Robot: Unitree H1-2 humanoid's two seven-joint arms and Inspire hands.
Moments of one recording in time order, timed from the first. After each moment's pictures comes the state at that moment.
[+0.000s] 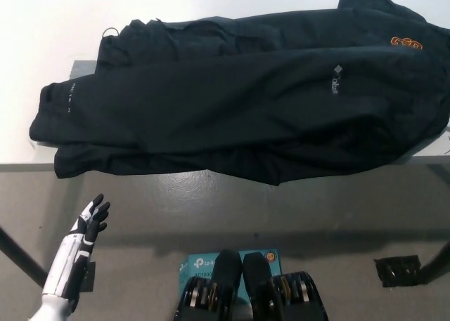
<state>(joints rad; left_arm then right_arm) 0.07 0.21 0.03 -0.17 0.07 0.02 -0.07 -0.95 -0.63 -0.14 1.26 0.36 0.37 0.62</state>
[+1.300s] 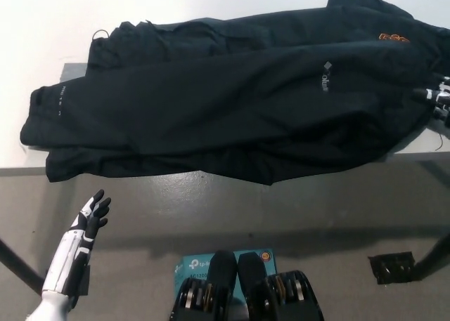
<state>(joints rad) 0.06 0.21 0.03 -0.17 0.07 0.01 -0.07 -1.02 -0.51 -0.23 1.34 0.32 0.29 0.56</state>
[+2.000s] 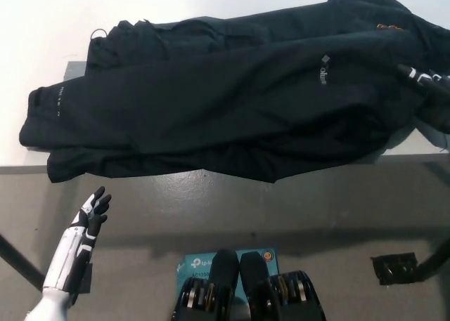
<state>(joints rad) 0.05 0.21 0.03 -0.17 0.09 0.01 -0.07 -1.04 -0.40 -0.49 1.36 0.39 0.29 0.41</state>
